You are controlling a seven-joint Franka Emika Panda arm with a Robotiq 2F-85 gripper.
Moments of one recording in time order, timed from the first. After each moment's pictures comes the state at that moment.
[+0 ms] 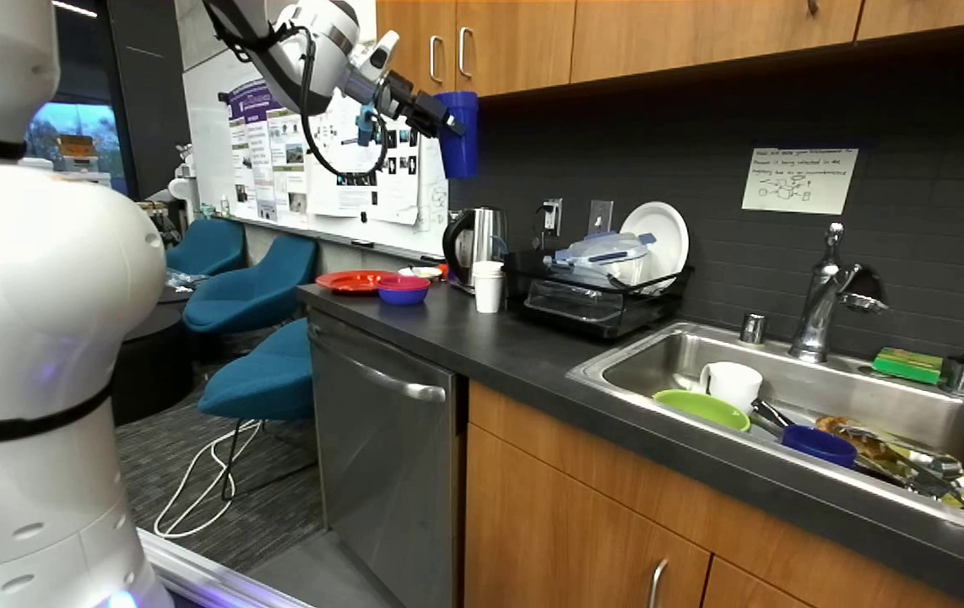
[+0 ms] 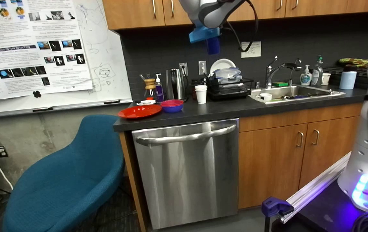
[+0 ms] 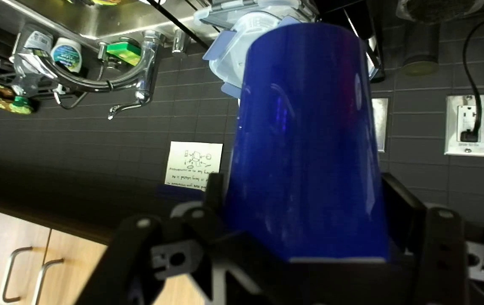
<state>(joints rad) 0.13 0.12 0.06 -1.72 -1.16 2.02 1.51</state>
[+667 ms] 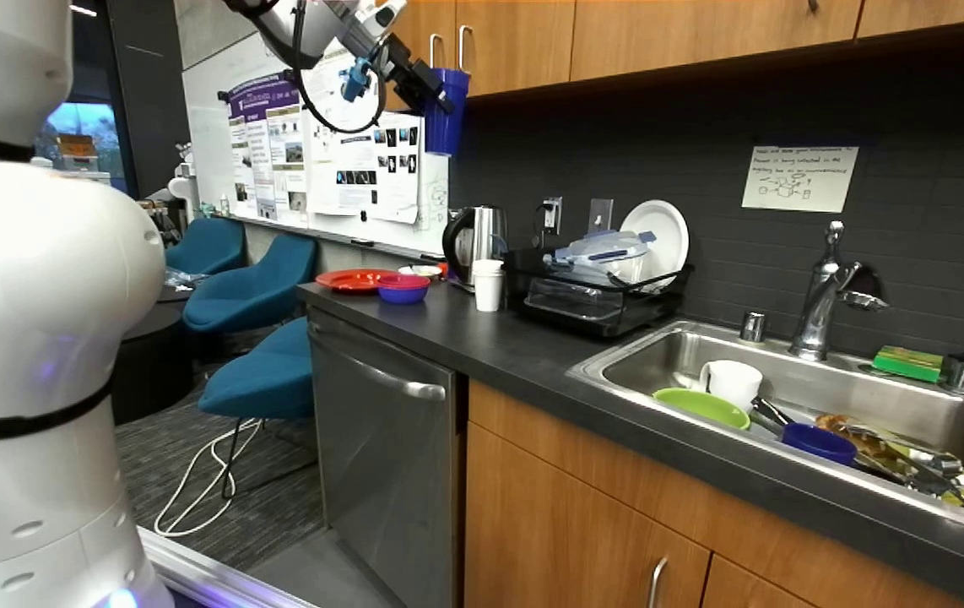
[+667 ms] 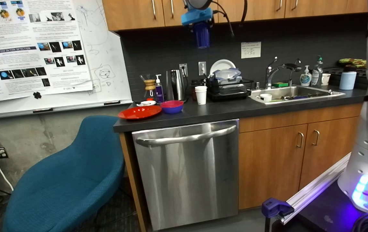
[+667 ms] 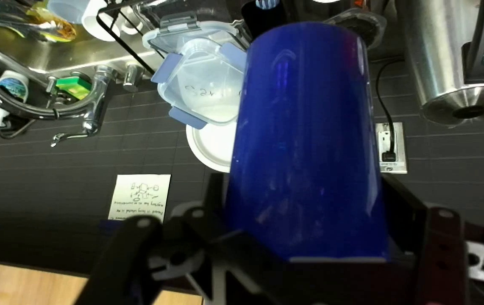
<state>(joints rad) 0.13 0.18 0.07 -1.47 -0.85 2.00 1.20</state>
